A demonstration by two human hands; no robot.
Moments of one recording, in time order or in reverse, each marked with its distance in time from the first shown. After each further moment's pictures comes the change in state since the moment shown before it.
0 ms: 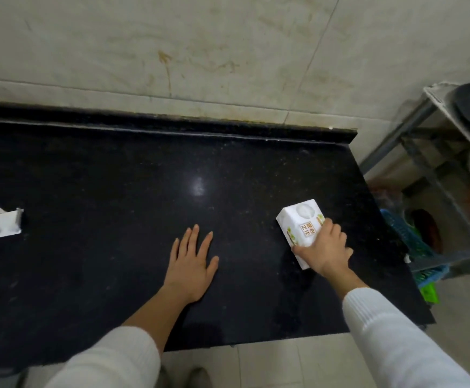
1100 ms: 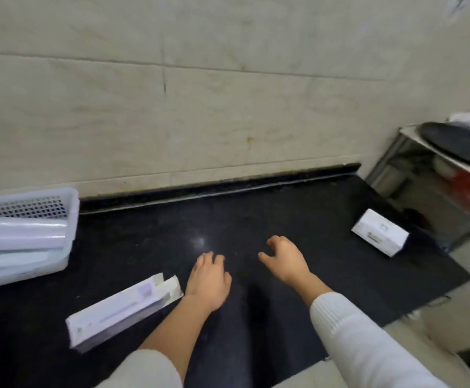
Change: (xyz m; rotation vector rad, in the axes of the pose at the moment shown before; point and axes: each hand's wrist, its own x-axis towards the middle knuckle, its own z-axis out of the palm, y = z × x) left_hand -0.026 -0.259 -0.202 -0.133 -0.017 0.259; right_hand -0.191 -0.352 0.029 0.279 0.042 -0.192
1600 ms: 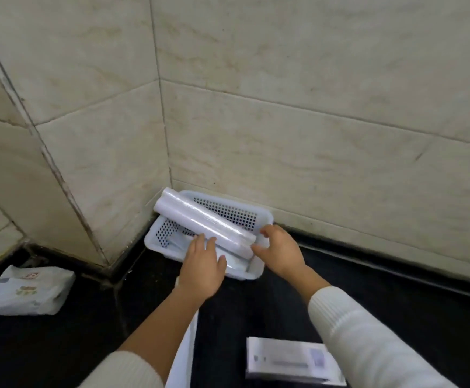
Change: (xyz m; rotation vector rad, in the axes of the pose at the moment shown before) left_hand -0.092 -0.294 -0.187 -0.102 0.502 -0.550; right_hand 0.039 -0.393 0.157 0.057 -0.227 -0.678
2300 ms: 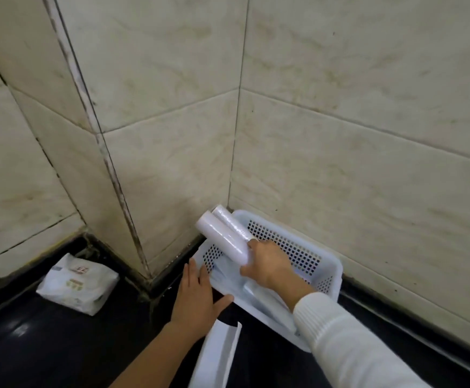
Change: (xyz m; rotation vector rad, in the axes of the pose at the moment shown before) left_hand 0.024 -0.108 0.001 0.098 -0.051 -0.373; right_hand 0.117 -0.098 0.100 -0.363 -0.337 -0.299
